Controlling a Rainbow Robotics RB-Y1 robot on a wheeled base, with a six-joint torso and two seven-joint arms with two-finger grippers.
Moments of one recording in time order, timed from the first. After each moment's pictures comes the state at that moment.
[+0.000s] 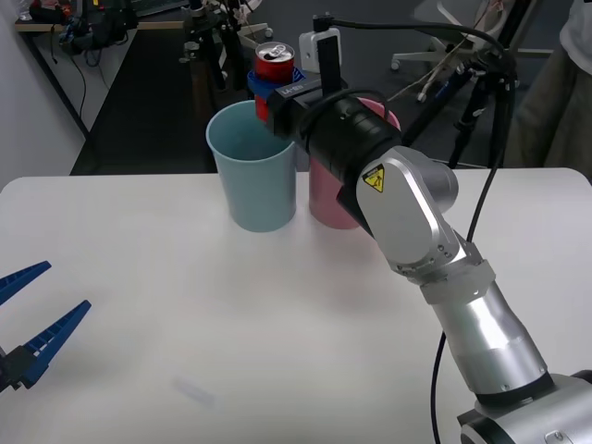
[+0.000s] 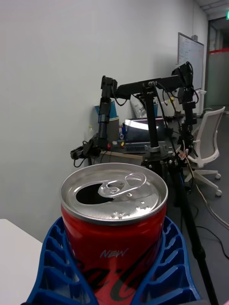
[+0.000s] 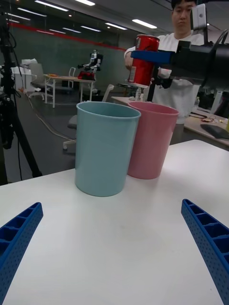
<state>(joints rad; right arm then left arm) -0.63 -0.05 0.19 -1.50 2.36 -0.38 -1.07 0.35 0.40 0.52 -1.66 -0.96 -1.22 0.00</state>
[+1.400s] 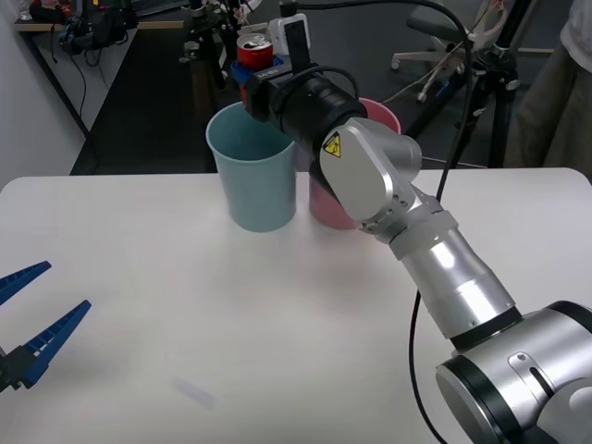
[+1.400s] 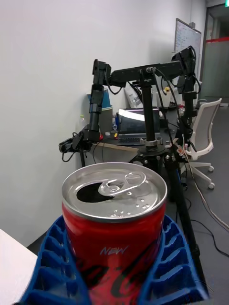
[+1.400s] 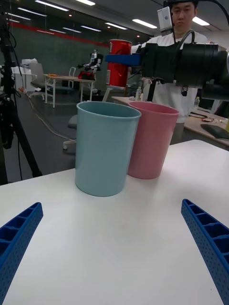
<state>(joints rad) -0.85 -0.02 0.19 -1.17 2.36 -0.29 -1.08 0.35 0.40 0.52 -1.66 -0.96 -1.22 0.00</state>
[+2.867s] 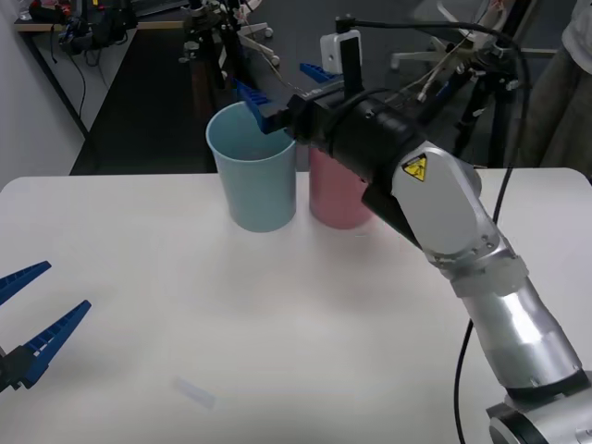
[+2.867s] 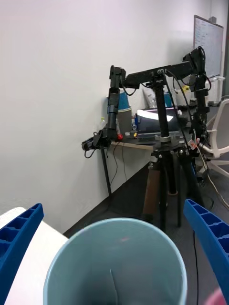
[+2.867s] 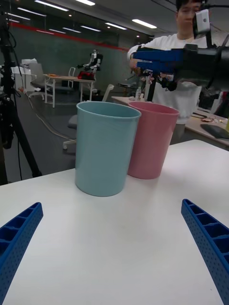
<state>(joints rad) -0.57 -0.17 0.17 -1.60 2.11 -0.50 -0.97 0.35 0.40 0.52 -1.66 -0.96 -1.22 0.00</state>
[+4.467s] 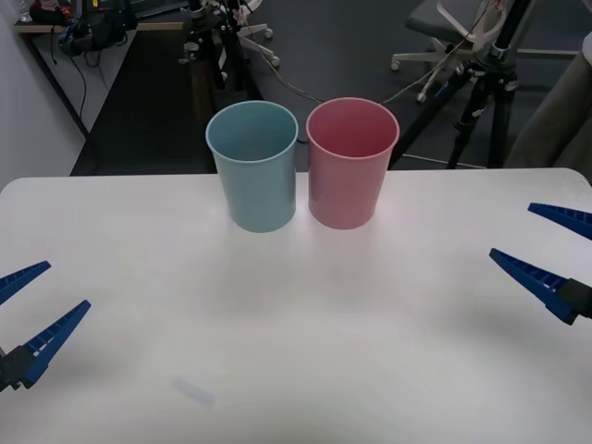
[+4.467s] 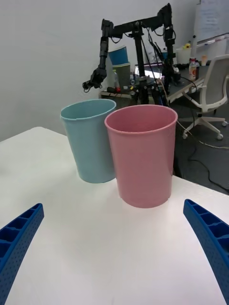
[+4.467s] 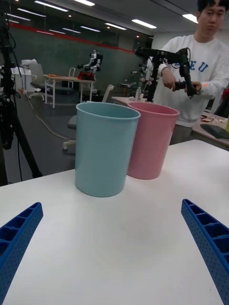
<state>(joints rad) 0.22 -0.44 -0.56 -1.96 1.28 -1.22 -0.43 0.35 0.40 0.52 -1.66 -0.96 -1.22 0.00</state>
